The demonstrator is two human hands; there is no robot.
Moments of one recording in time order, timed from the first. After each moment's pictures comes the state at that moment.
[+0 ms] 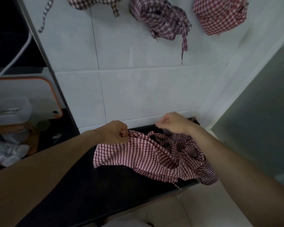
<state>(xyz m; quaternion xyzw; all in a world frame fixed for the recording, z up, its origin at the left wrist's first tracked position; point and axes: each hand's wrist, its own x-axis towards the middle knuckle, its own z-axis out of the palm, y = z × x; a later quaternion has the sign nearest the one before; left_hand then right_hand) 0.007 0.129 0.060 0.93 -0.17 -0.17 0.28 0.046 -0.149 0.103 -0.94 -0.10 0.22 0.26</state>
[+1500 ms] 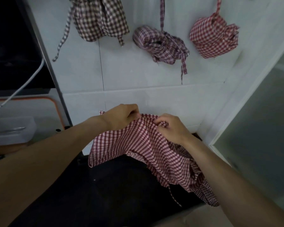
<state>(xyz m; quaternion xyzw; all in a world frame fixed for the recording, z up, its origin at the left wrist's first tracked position) 0.048 0.123 0.161 0.93 -0.25 0.01 0.27 0.046 -0.118 0.127 -0.90 -0.22 0.00 0.37</state>
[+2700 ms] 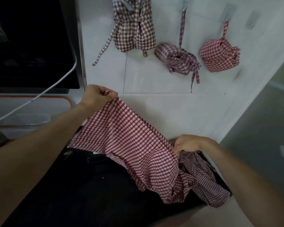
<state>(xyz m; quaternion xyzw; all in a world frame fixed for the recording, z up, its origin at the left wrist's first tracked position) 0.003 0.230 0.204 0.81 0.04 0.16 0.57 0.024 -0.133 0.133 -0.93 -0.12 0.31 0.15</state>
